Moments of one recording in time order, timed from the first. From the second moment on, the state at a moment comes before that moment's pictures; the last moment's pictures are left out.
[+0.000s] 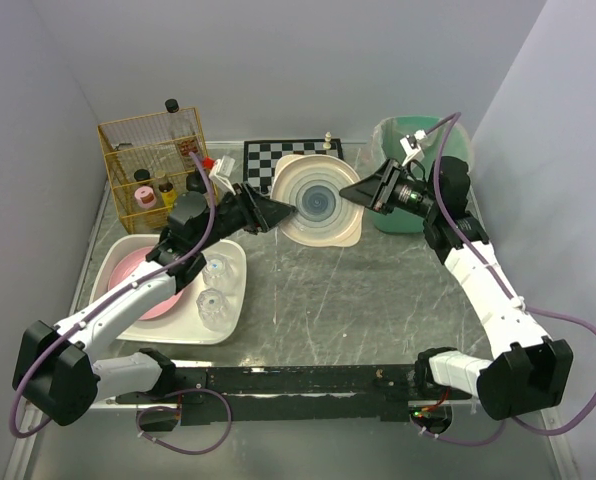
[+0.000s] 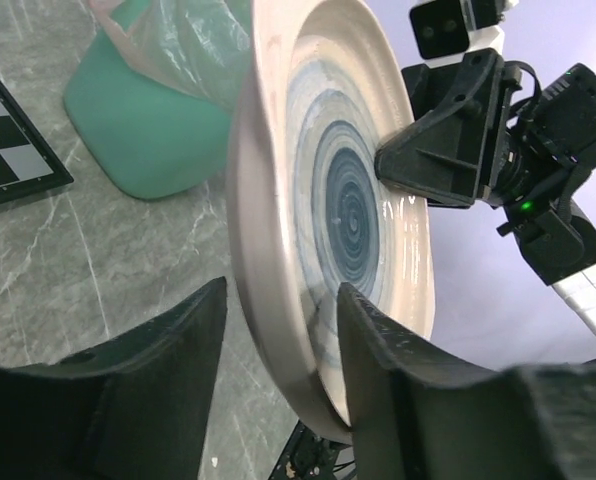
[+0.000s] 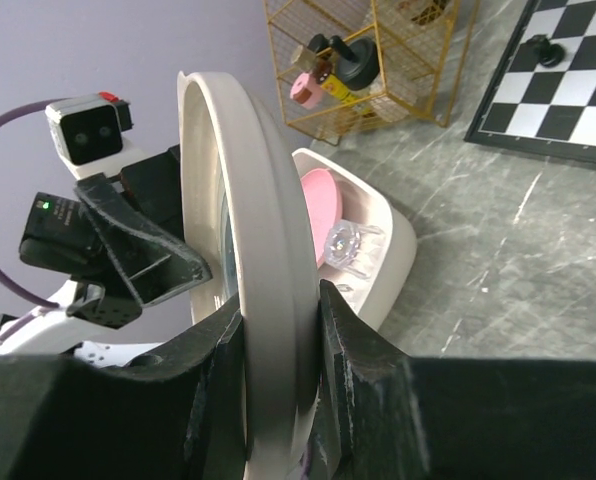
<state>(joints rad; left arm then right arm) -0.55 1.18 0.85 0.38 0.40 -0.85 0.18 1.16 1.07 -0.07 -0.76 0.84</state>
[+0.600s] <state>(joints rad) -0.55 1.15 0.85 0.27 0.35 -0.90 0.19 1.17 1.08 -0.07 -0.75 0.78</state>
